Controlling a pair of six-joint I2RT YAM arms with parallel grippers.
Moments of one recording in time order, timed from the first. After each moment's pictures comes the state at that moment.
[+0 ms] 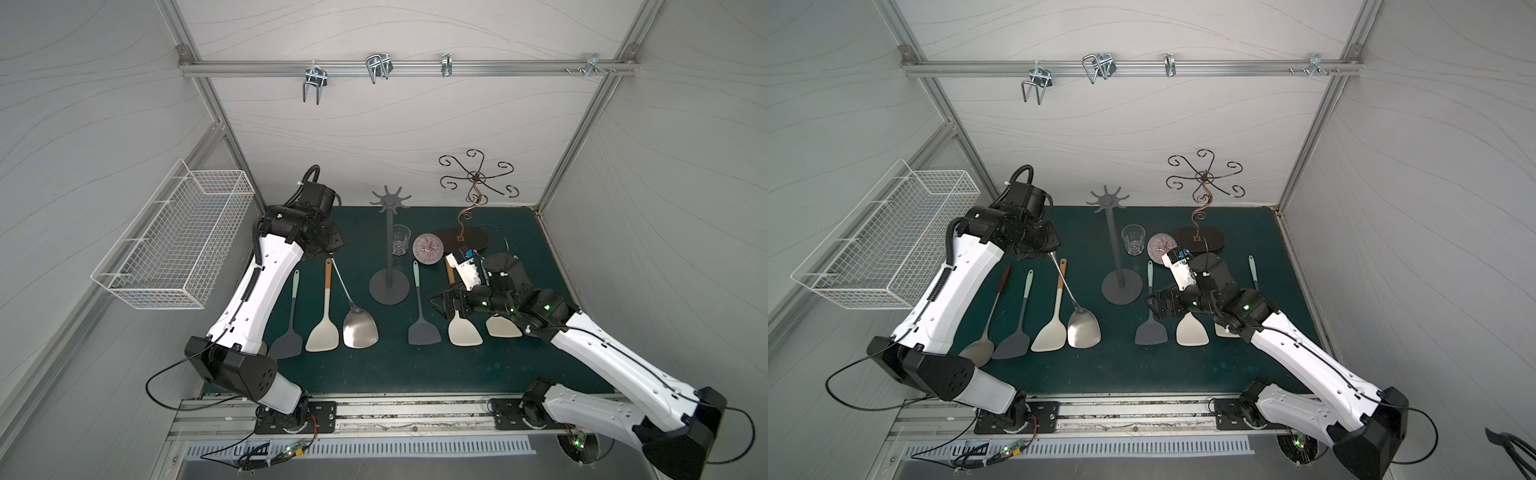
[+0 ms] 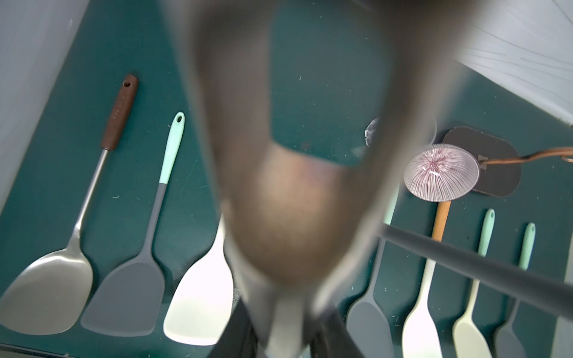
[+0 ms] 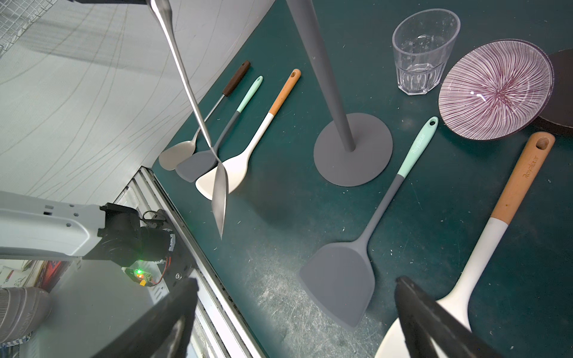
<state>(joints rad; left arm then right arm) -0.26 1.55 1.78 -1.30 -0.12 -0.64 0.76 1.02 0.98 -0.57 -0.28 0.30</state>
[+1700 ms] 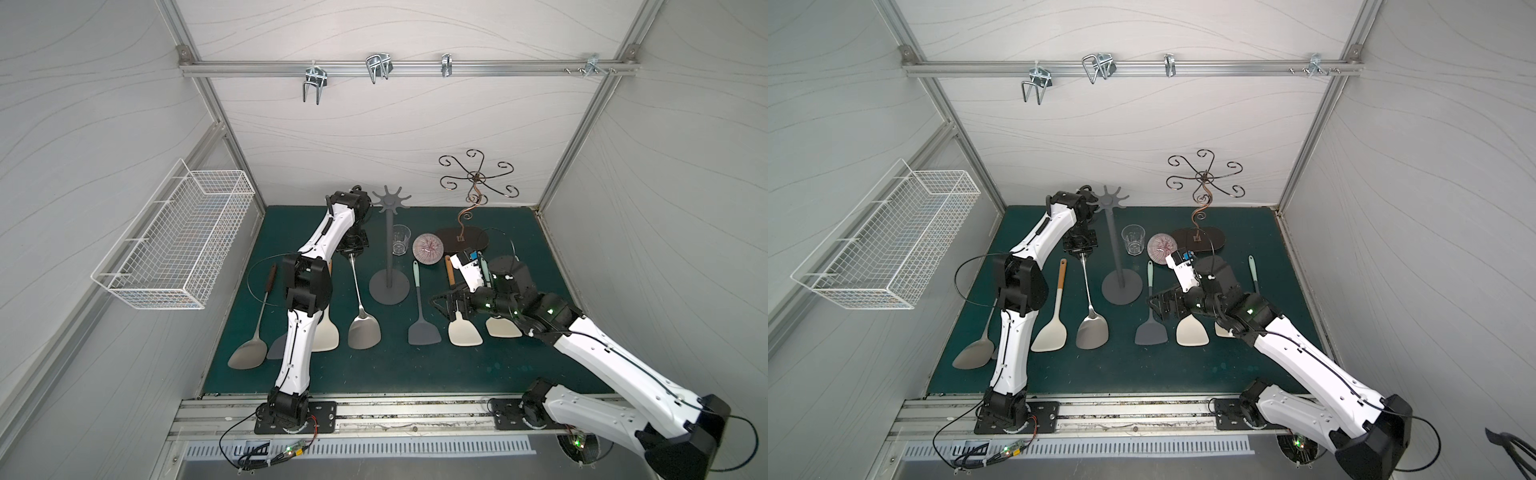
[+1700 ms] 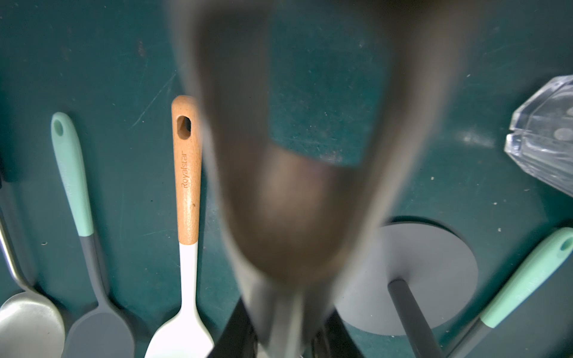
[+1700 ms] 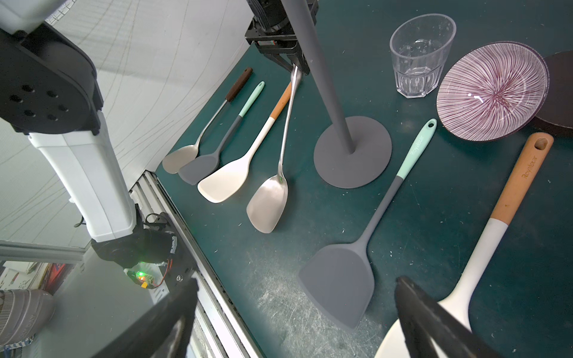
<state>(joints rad) -0.28 2.35 2.30 -1.52 -0.12 -0.56 0.74 0.98 0.93 -0.53 -0.31 0.30</state>
